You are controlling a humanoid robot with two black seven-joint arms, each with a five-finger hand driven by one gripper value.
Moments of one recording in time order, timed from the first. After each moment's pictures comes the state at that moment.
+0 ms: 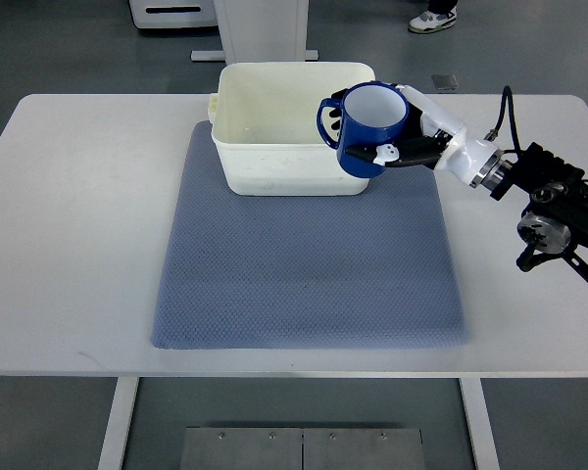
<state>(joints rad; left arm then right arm) 0.00 0.00 -0.59 -0.14 0.36 -0.04 -0.01 0.96 -0.33 0.44 0.88 -0.63 0.37 0.58</state>
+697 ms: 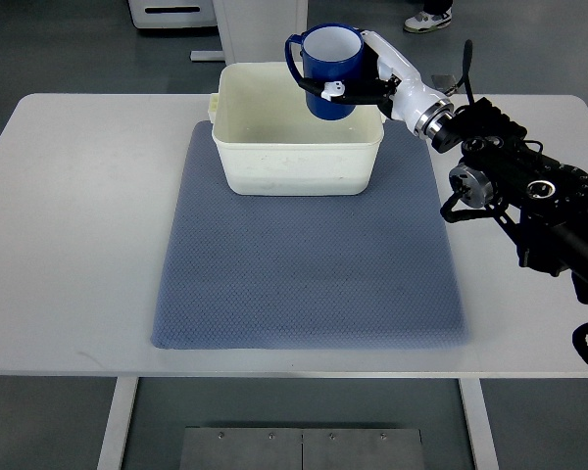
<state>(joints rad) 0.00 0.00 -0.59 -0.14 0.36 -0.04 -0.01 1.10 -0.05 0.49 0.61 -0.61 0.14 0.41</state>
